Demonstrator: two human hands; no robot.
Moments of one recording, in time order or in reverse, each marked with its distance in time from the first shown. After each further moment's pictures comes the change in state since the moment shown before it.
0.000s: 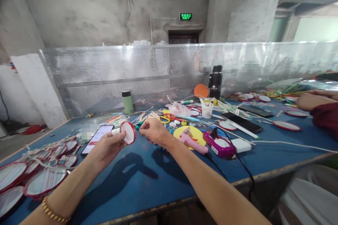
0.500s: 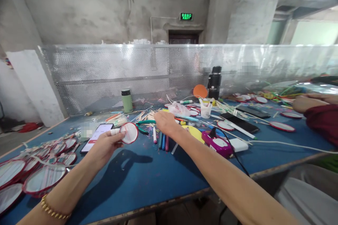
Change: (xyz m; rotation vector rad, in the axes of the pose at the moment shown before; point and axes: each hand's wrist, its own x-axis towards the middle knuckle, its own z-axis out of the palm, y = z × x) left_hand 0.008 -0.005 -0.015 0.272 0.129 0.022; right_hand 0.017 -0.003 -0.040 -1.066 0.002 -0.114
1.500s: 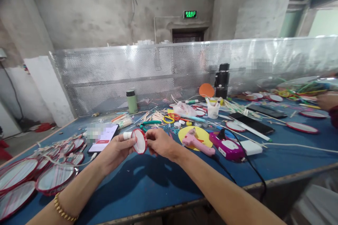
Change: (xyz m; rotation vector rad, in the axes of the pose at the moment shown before) left_hand -0.021 0.004 0.017 -0.177 -0.363 -0.071; right_hand -0.042 -0.040 0.032 1.363 -0.181 -0.030
